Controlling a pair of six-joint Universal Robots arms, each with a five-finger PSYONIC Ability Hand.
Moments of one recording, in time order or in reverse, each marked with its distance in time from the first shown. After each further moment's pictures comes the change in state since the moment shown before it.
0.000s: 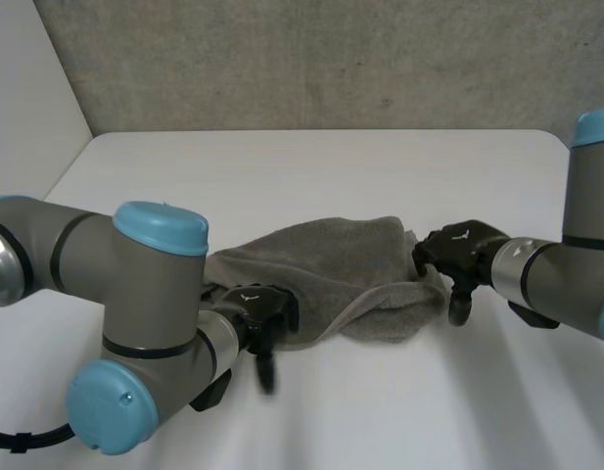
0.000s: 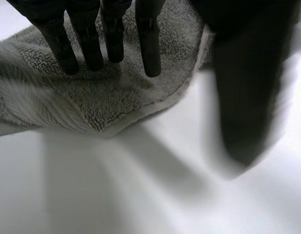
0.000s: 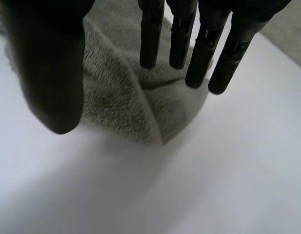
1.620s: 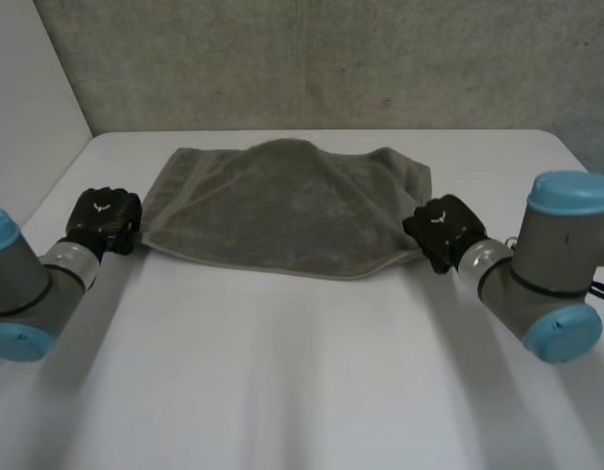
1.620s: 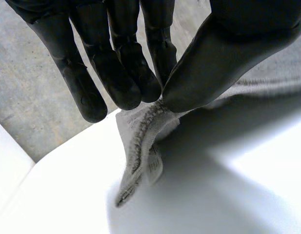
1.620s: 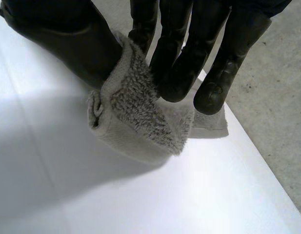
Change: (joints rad) left arm 0.631 -0.091 -0.155 0.797 0.297 0.390; right arm 0.002 0.149 0.080 -0.571 -0.016 -0.161; left_hand 0.981 1.048 1.048 1.063 1.019; right_hand 0.834 0.833 0.844 0.842 0.835
